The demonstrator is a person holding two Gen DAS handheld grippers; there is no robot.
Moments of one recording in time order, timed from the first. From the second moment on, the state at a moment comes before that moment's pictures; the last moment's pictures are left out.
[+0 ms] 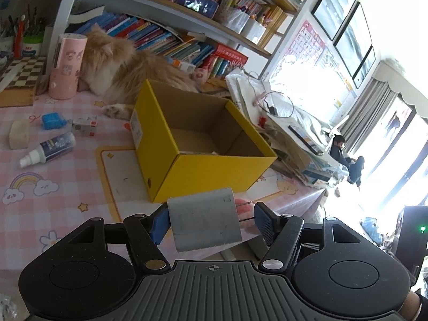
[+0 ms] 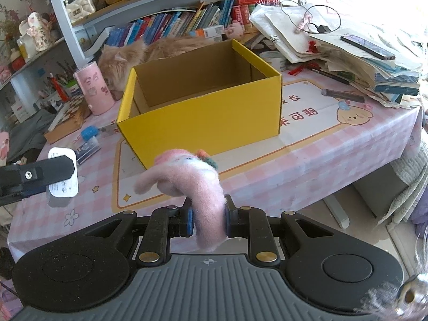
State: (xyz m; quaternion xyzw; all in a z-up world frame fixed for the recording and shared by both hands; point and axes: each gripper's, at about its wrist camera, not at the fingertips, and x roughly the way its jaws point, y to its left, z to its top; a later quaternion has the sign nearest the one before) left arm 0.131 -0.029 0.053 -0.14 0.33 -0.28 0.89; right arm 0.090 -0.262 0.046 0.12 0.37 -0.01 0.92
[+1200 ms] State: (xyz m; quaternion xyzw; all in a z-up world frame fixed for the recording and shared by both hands) left arm 0.232 -0.129 0.090 -0.08 0.26 -0.23 0.94; right arm 0.227 -0.342 0.100 0.03 0.26 0.10 0.96
